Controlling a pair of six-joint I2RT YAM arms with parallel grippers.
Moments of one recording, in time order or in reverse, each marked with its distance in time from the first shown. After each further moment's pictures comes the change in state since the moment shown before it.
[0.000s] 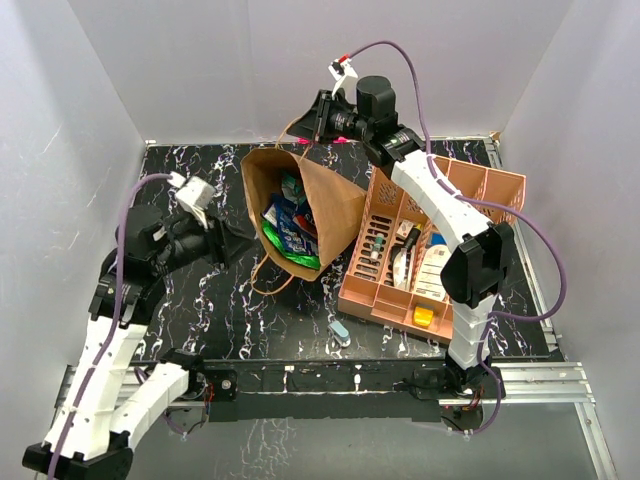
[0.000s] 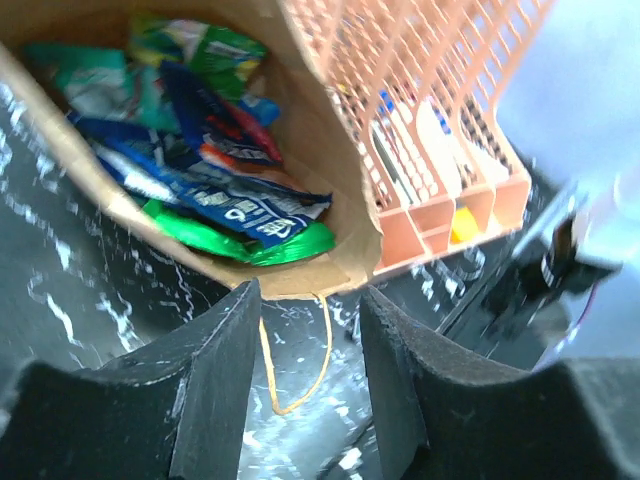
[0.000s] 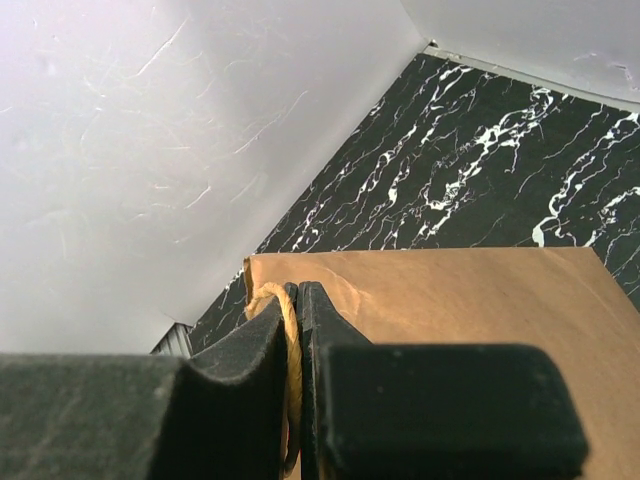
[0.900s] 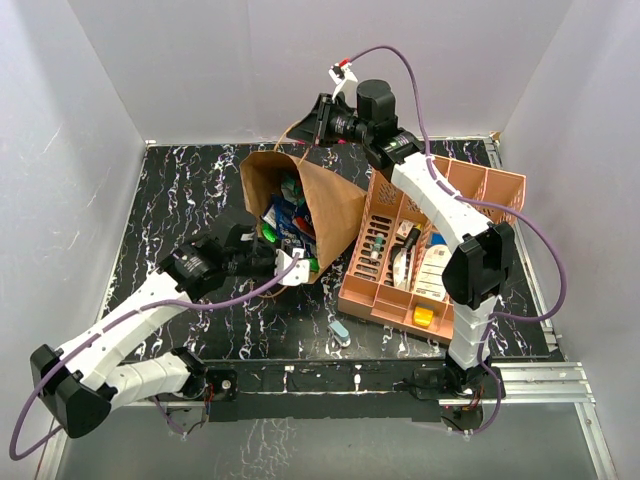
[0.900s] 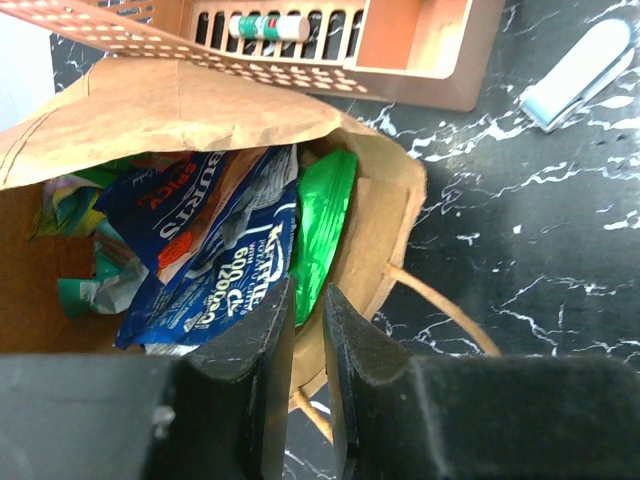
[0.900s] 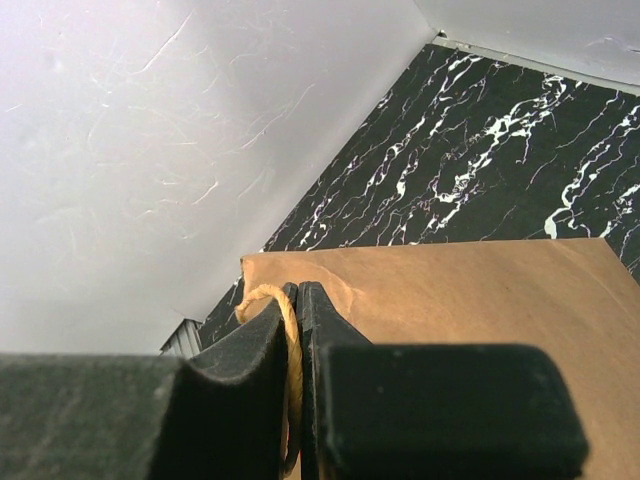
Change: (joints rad) left arm -0.486 0.285 -0.048 -0.045 -0.136 1.246; right arm -0.001 -0.011 -0.049 0.036 -0.018 0.026
